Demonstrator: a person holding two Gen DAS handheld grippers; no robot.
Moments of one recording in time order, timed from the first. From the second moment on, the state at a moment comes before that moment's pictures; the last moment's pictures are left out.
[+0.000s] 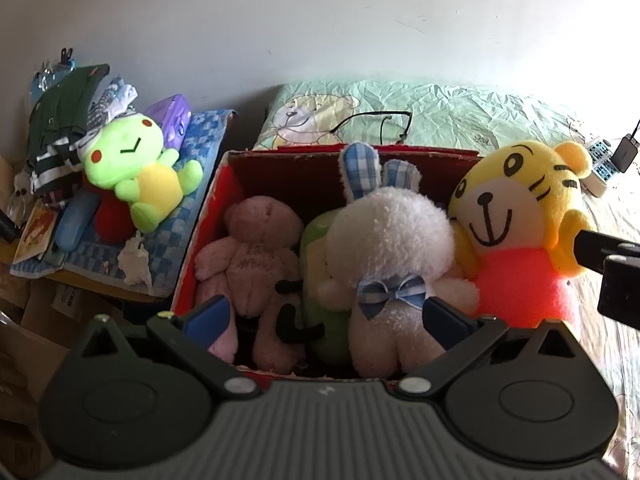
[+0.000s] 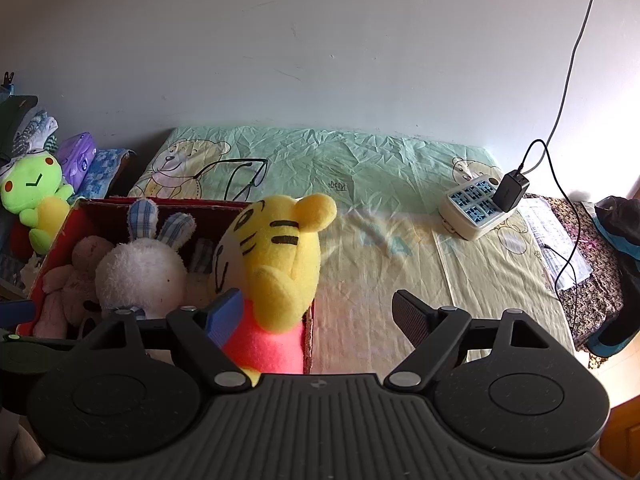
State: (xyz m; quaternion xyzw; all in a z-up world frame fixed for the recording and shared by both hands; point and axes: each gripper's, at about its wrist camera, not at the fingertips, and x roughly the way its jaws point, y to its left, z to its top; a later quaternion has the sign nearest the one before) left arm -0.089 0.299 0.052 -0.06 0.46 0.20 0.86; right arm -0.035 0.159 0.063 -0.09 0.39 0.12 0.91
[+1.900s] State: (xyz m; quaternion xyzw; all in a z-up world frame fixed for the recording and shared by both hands) left arm -0.106 0.311 0.048 -0.06 0.46 0.18 0.87; right arm -0.055 0.156 0.058 -0.06 0.40 0.12 0.91
